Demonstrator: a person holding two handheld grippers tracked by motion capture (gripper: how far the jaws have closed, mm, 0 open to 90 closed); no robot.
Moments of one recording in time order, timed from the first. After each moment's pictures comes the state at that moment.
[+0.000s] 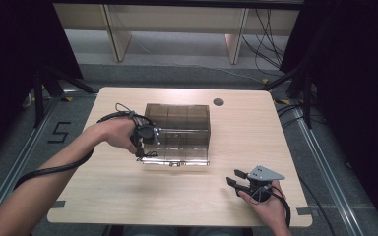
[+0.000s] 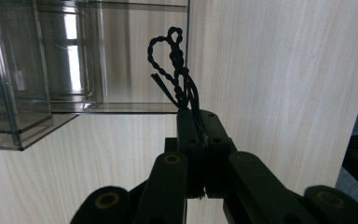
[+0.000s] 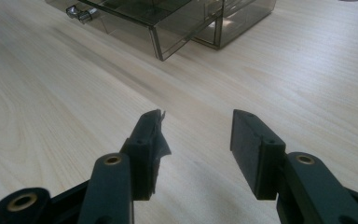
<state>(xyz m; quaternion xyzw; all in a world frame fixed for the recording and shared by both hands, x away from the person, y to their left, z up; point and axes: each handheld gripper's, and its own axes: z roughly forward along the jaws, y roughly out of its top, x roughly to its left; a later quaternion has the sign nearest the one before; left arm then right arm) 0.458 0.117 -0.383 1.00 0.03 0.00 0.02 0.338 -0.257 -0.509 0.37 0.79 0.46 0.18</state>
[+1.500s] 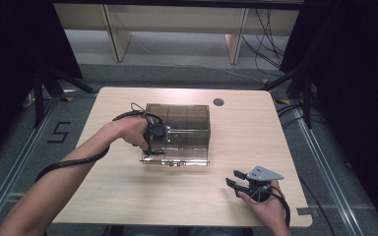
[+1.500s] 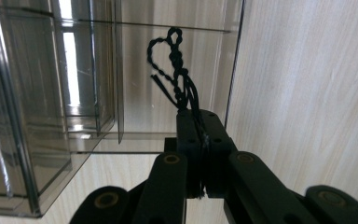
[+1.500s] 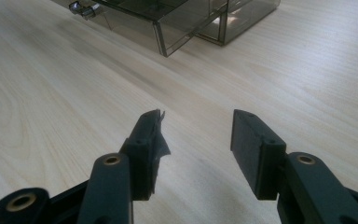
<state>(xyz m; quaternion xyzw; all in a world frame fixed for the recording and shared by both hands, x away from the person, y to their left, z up) 0.485 0.092 -0.409 1.00 0.04 -0.01 0.00 0.335 -0.254 -0.510 0.38 0.79 0.46 0.16</state>
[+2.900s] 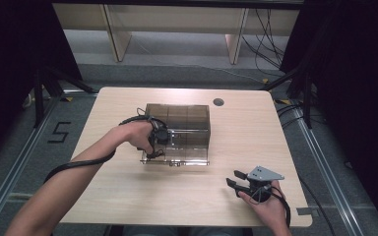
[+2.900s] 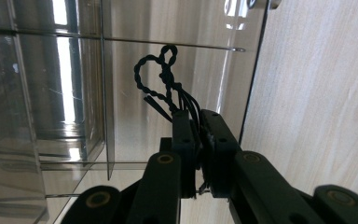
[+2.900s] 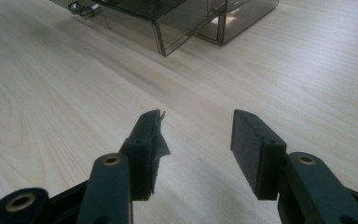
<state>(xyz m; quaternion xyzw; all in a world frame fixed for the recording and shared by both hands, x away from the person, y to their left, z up) 0.489 0.083 -0.434 1.00 0.05 -0.01 0.00 0.337 -0.257 -0.511 0.37 0.79 0.46 0.17</state>
